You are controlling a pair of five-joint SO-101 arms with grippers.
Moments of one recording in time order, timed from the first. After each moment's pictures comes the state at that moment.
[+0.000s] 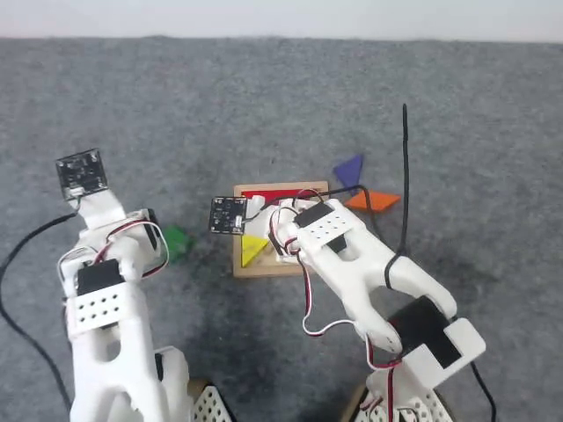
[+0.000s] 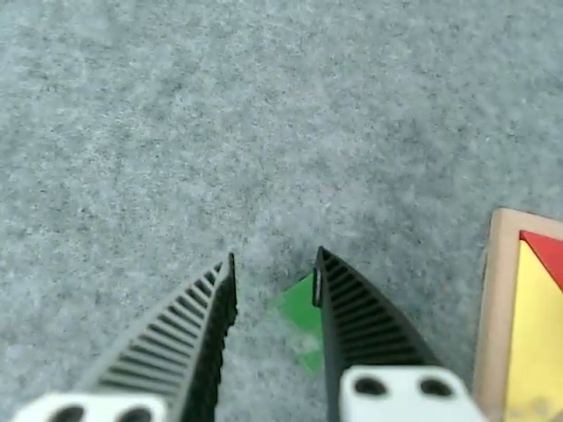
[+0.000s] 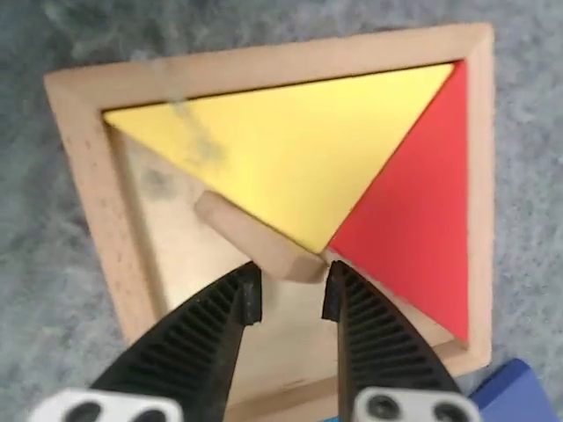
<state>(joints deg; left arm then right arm) -24.6 -46.8 68.3 42.4 7.5 -37.3 4.2 33.0 40.4 53.1</state>
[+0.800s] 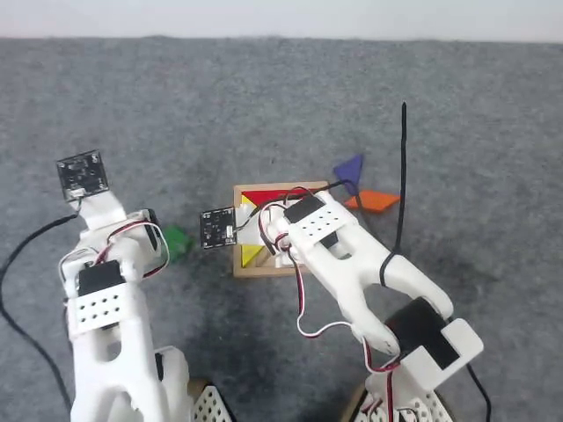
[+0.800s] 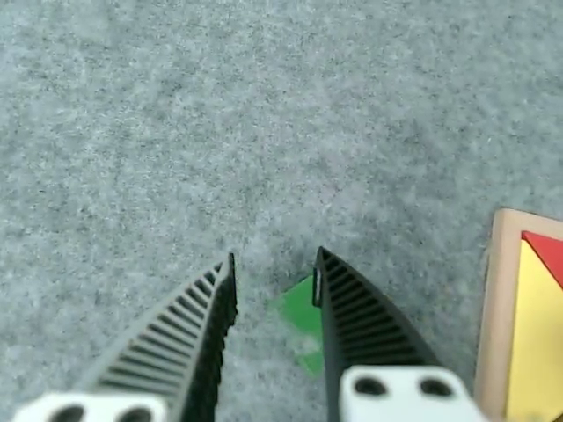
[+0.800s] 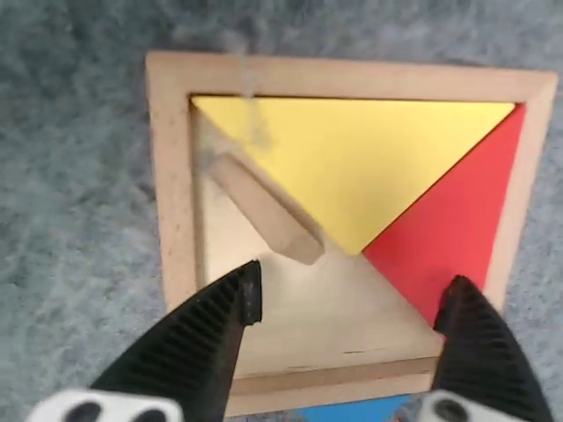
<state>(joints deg) -24.7 -46.8 68.4 42.2 7.5 -39.5 4.3 27.3 50.6 59.7</state>
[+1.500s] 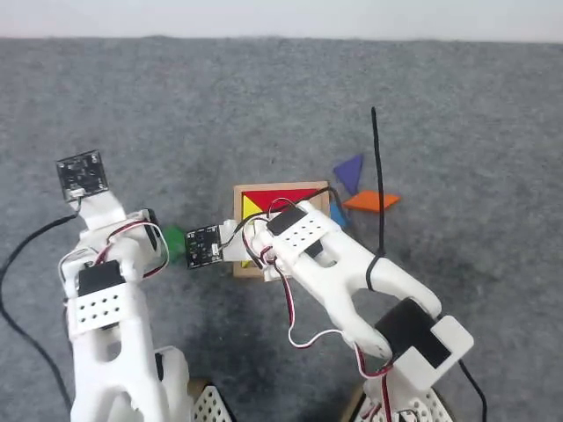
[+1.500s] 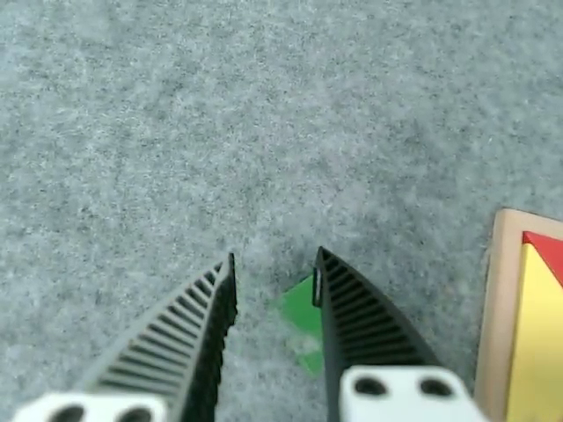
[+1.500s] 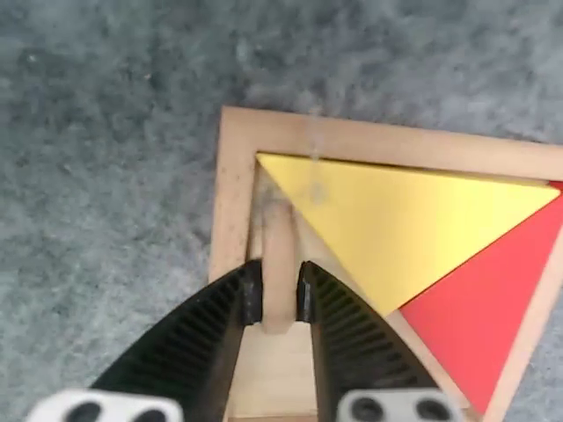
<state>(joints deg) -24.7 -46.8 68.4 42.2 7.5 -44.3 6.0 27.3 50.5 59.8</state>
